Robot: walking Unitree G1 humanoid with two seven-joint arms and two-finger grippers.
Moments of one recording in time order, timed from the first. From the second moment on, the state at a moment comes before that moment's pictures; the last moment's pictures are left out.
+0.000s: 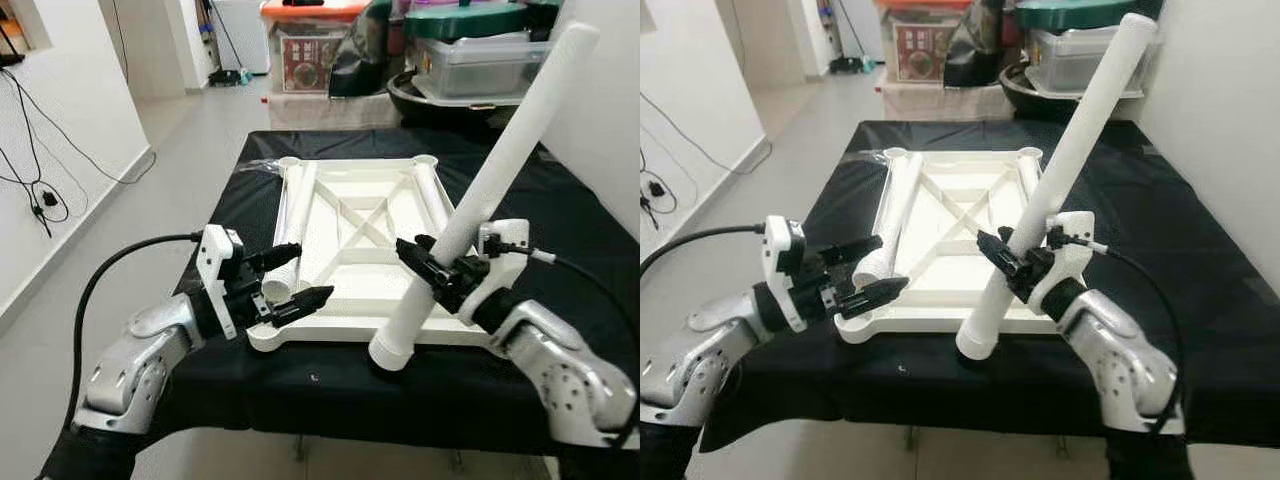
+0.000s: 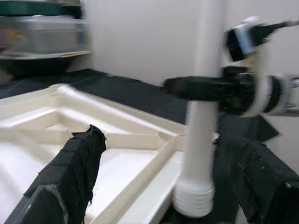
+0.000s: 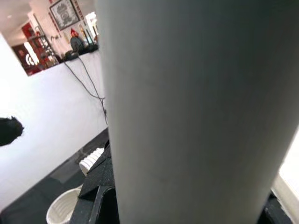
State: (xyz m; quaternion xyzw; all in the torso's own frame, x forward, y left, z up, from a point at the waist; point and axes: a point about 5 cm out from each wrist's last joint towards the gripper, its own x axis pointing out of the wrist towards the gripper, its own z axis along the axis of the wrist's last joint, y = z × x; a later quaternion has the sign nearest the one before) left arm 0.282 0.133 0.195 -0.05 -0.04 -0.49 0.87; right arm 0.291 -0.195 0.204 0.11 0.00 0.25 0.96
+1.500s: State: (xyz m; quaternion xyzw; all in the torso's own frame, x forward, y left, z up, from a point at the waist) left arm 0.281 0.153 0.175 -0.03 0.02 -0.46 0.89; right arm 0.269 -0.197 0.268 0.11 -0.12 0.43 0.89
